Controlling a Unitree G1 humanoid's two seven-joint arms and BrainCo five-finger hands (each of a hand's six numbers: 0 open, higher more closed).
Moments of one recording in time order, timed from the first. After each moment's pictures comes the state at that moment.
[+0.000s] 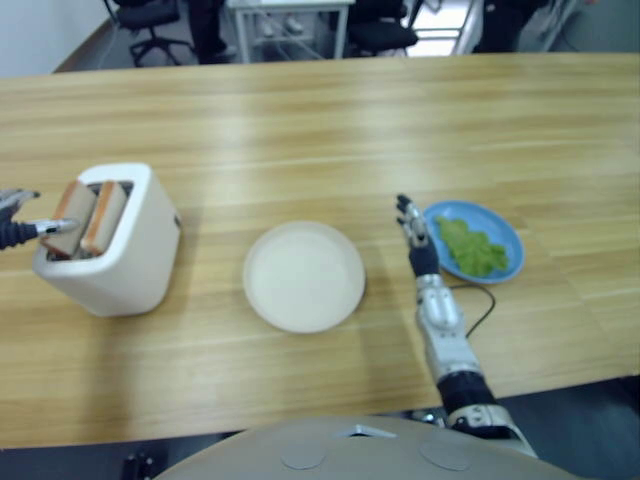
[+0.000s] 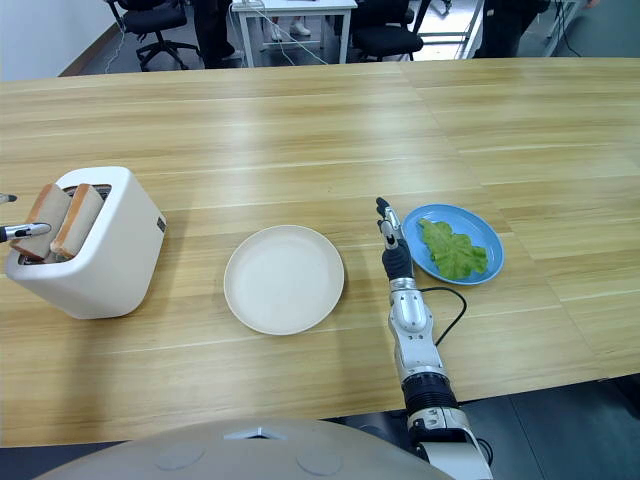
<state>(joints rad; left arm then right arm) 0.16 1.21 0.27 0.18 0.64 0.06 -0.28 -0.09 -0.07 -0.04 0.46 -0.06 -0.53 -0.03</state>
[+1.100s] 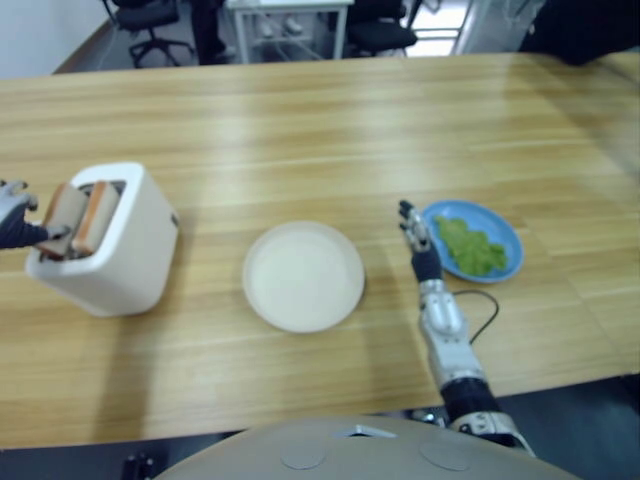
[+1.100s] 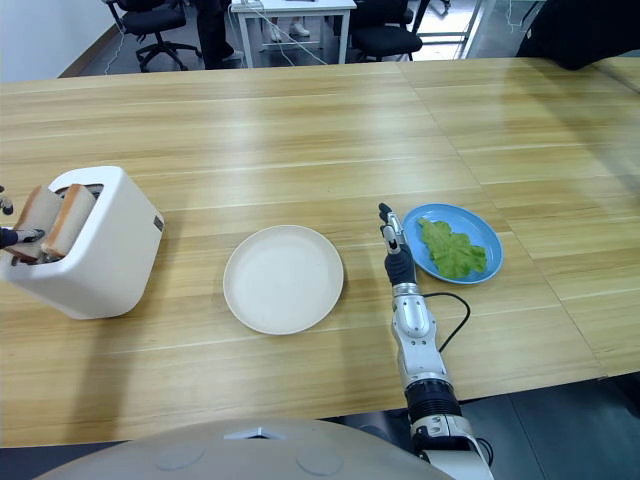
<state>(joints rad) 0.18 1.20 0.24 0.00 0.86 0.17 -0.33 -0.06 -0.08 -0.04 0.43 -0.06 -0.51 -0.03</state>
